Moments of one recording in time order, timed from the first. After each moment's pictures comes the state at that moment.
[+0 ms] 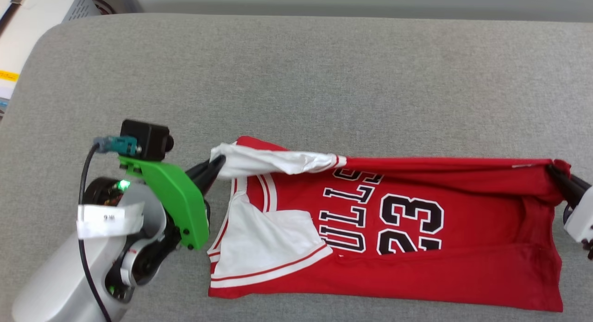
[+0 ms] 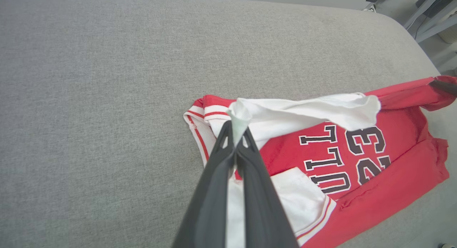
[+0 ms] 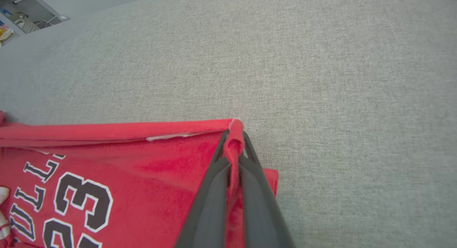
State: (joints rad) left arm -0.44 0.62 -0.57 -0.12 -0.94 0.16 0.39; right arm -0.28 -0.55 0.08 0.26 0.79 0.13 0.37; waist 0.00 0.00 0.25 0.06
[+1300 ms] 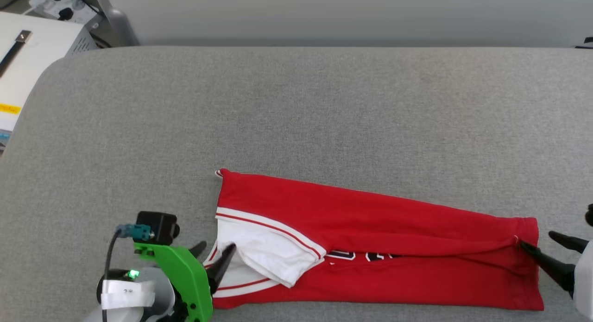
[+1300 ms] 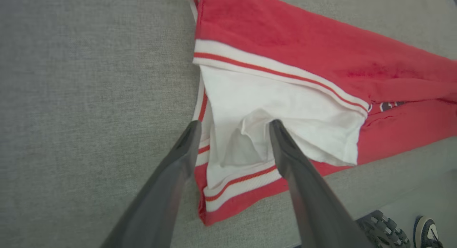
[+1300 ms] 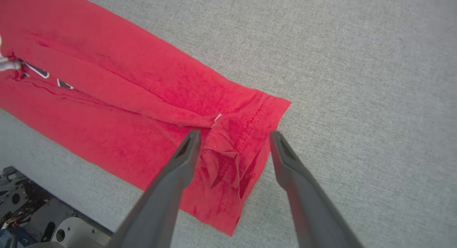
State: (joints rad) left arm -0.18 0.61 -0.64 -0.03 -0.97 0.18 0.29; right arm -0.09 -0.89 0.45 0.04 0.91 0.13 0.32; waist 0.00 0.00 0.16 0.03
